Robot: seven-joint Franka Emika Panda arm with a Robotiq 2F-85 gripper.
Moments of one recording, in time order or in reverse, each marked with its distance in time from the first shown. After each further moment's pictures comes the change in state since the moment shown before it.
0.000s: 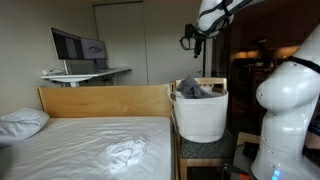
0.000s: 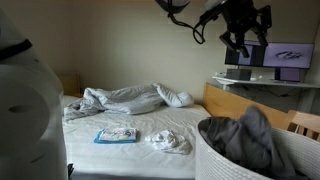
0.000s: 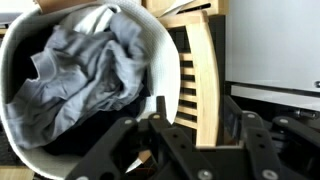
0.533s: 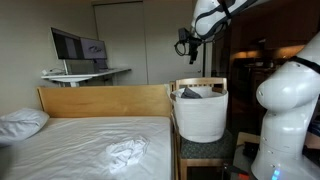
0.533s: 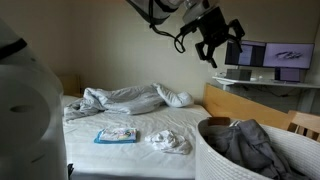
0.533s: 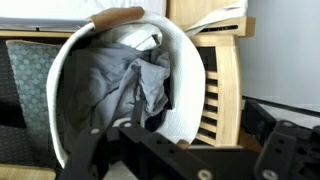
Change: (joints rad) arm 0.009 -0.071 0.110 -0.125 0.031 0.003 0.025
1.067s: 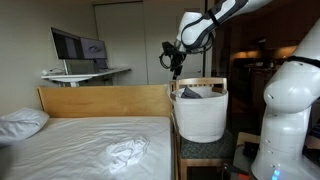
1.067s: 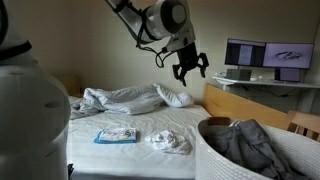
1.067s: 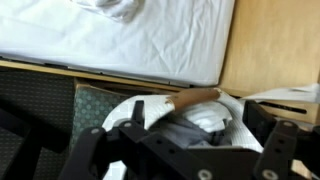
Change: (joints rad) arm 0.209 0.138 0.012 -0.063 0.215 0.113 -0.091
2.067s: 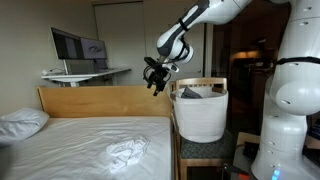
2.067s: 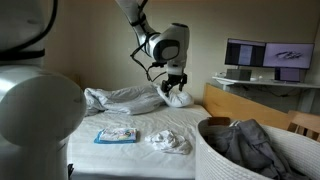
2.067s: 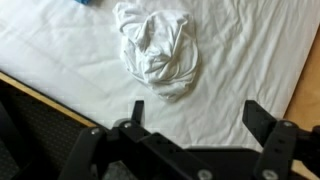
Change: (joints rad) arm 0.241 0.299 -0.051 0.112 0.672 0.092 -0.724
